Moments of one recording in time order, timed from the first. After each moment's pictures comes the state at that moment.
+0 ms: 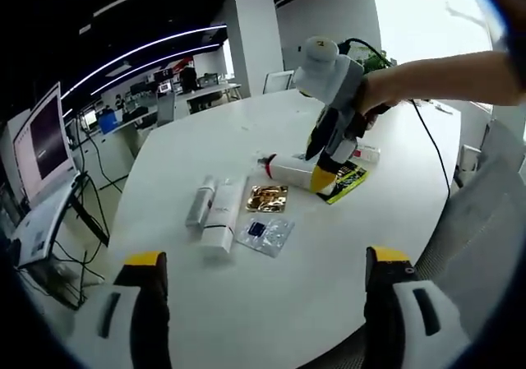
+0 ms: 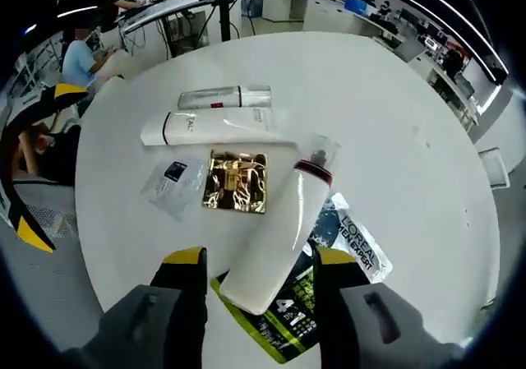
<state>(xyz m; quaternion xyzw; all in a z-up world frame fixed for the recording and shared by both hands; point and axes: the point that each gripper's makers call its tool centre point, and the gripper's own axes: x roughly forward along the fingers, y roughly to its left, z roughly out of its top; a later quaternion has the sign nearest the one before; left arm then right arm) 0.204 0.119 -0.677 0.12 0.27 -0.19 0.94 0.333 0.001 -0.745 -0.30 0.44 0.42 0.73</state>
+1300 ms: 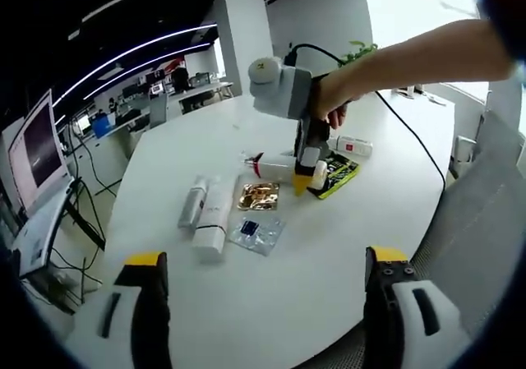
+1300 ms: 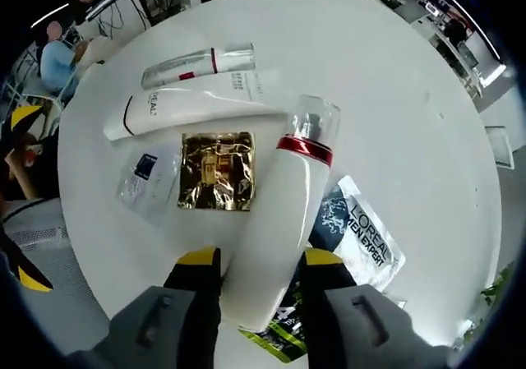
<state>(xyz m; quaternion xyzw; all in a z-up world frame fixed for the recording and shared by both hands) 0.200 0.108 -0.681 0.13 0.28 -0.22 0.93 0.344 -0.005 -0.771 -0.31 0.53 0.37 0.70</state>
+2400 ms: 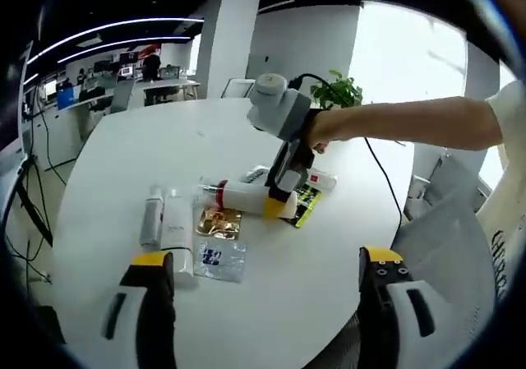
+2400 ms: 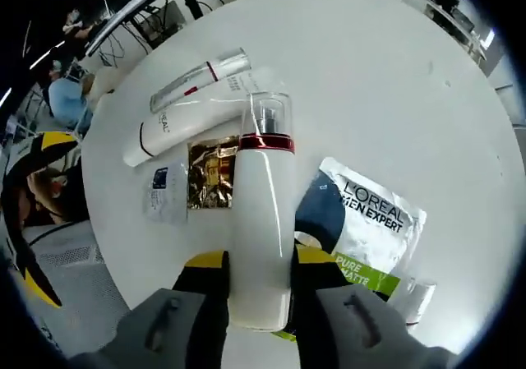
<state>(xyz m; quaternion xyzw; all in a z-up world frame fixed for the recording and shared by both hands) 0.227 0.090 -0.667 -0.01 0.29 -0.34 0.90 0.331 -0.004 -0.767 -0.18 0.57 0.40 0.69</state>
